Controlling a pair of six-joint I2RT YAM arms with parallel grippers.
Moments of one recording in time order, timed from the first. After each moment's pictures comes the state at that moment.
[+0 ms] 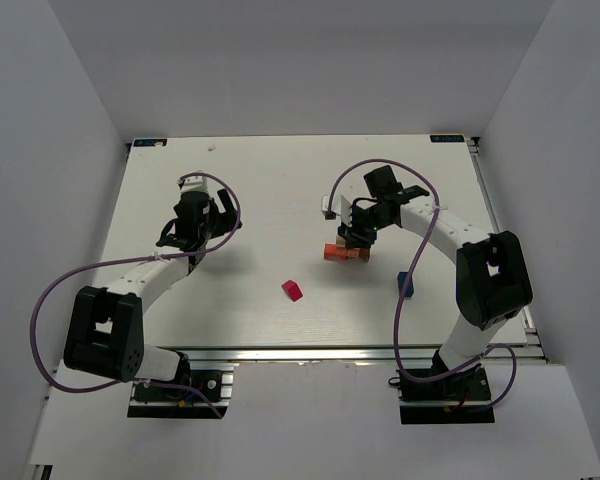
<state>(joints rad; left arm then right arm) -0.23 1.39 0.76 0.10 -0.15 -0.43 0.43 1.72 1.26 -0.63 -0.55 -1.01</state>
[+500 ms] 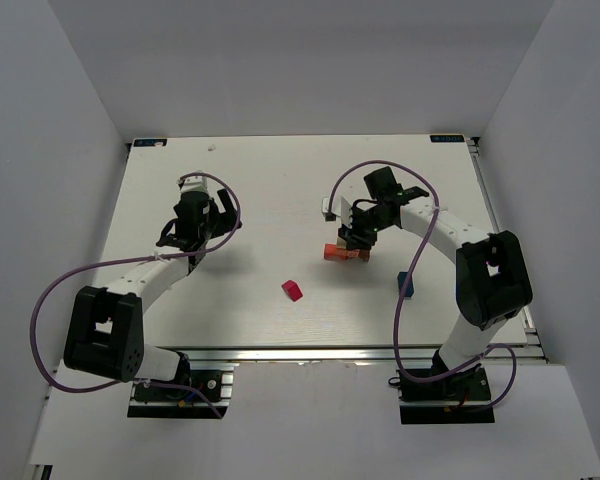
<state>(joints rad) -0.23 1.39 0.76 0.10 -0.16 -0.43 0.43 1.72 1.25 -0.63 -0.55 -1.01</state>
